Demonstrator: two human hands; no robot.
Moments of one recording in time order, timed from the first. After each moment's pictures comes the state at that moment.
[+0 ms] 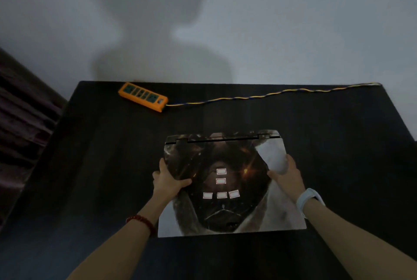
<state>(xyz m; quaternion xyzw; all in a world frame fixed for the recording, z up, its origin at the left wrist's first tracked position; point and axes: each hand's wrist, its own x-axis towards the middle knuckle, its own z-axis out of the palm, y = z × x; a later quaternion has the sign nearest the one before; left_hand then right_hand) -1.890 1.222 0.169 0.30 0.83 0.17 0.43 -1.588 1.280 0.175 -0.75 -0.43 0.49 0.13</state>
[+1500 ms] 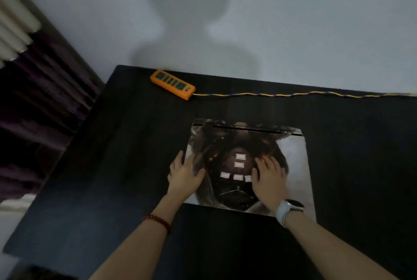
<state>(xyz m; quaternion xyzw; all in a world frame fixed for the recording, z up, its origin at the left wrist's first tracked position) -1.882 1.181 0.180 0.45 0.81 0.15 0.35 -1.664 1.233 0.176 -0.64 -0.73 0.25 0.02</state>
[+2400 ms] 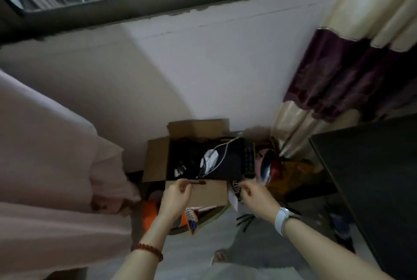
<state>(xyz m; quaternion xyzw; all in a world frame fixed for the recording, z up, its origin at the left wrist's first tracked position) -2.069 0.488 0.170 -0.13 0.91 0.36 0.17 -2.061 0.718 0.168 -0.05 -0.89 0.37 -0.26</state>
